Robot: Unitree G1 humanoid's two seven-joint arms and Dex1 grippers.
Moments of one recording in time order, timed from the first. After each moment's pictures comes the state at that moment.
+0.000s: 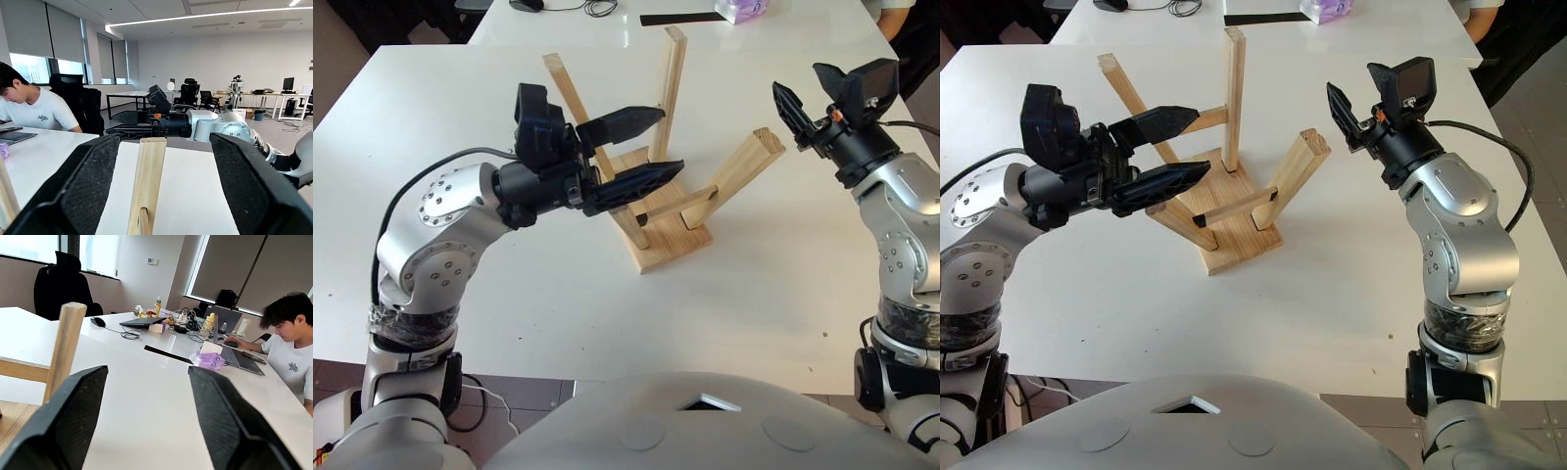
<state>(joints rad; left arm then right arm) -0.26 0.62 -0.02 -0.53 -1.06 0.51 -0.72 -0.25 -0.48 -0.15 -0.53 0.35 0.67 0.30</state>
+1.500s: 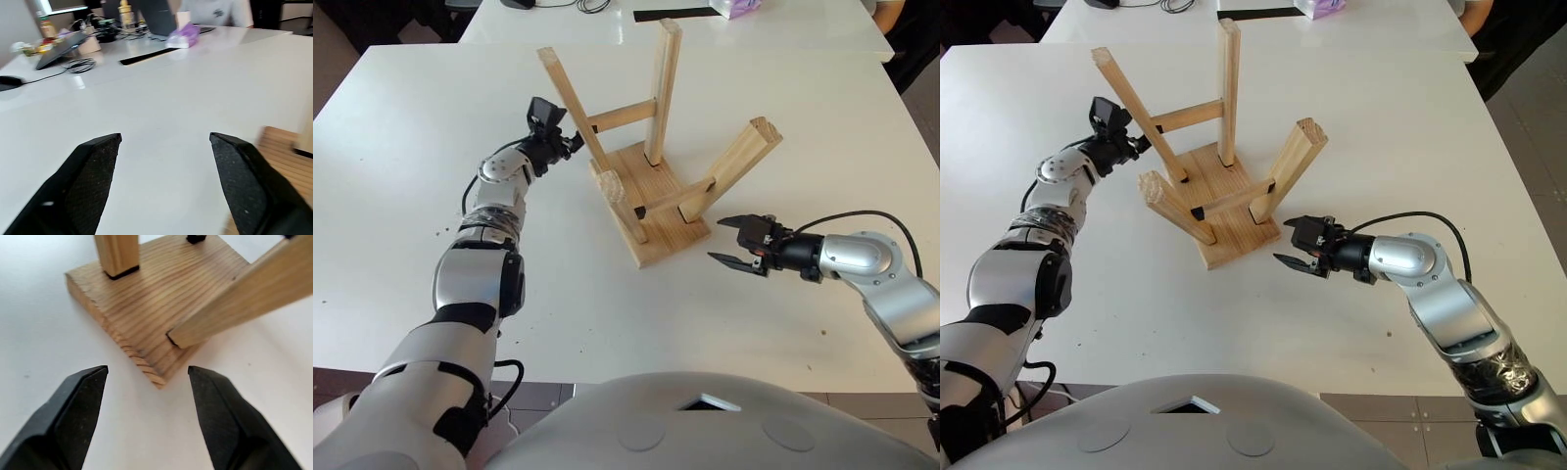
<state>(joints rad) -0.79 0.35 0.06 1.22 -0.15 -0.35 -0.73 0.00 -0.81 0.25 -0.50 0.13 0.50 0.81</state>
